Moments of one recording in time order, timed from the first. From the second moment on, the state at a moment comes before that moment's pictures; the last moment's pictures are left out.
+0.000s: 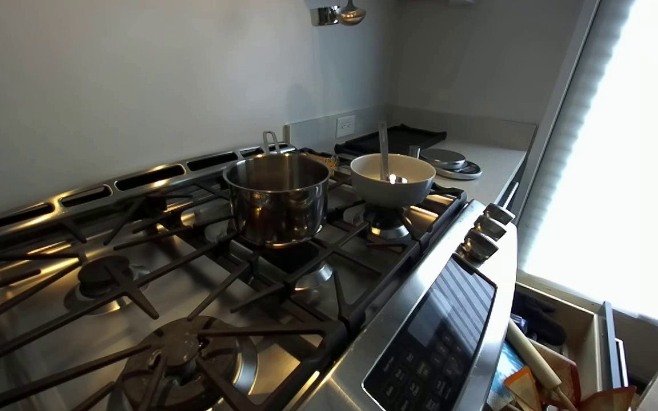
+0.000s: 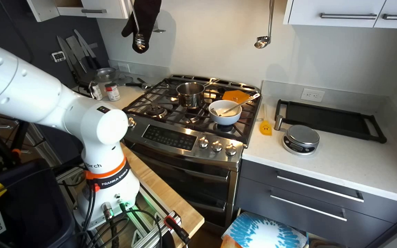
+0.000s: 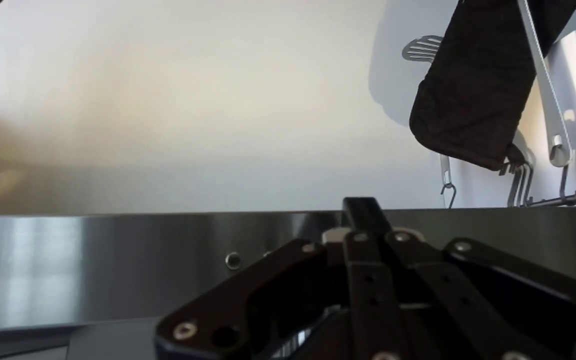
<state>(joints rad) 0.30 -0.65 0.01 -1.92 0.29 2.27 -0.30</state>
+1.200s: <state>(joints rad) 0.29 -0.58 0.00 -1.83 0.29 2.18 -0.30</state>
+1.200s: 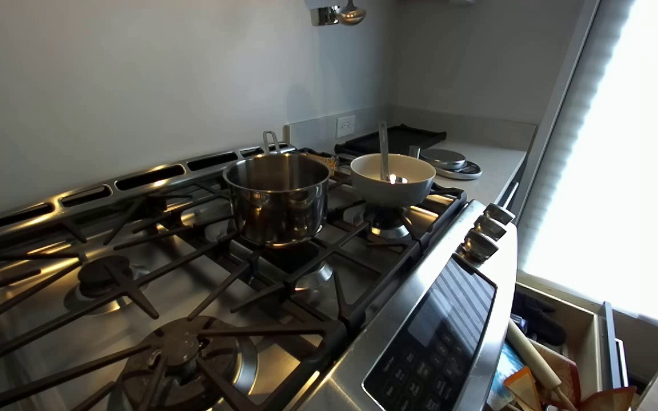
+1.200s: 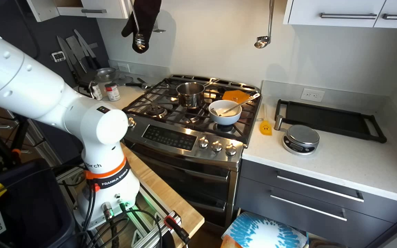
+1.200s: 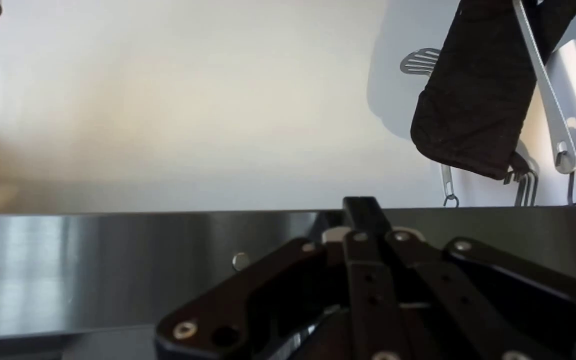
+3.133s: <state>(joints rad) 0.27 -0.56 0.02 -1.77 0.29 2.14 -0.30</state>
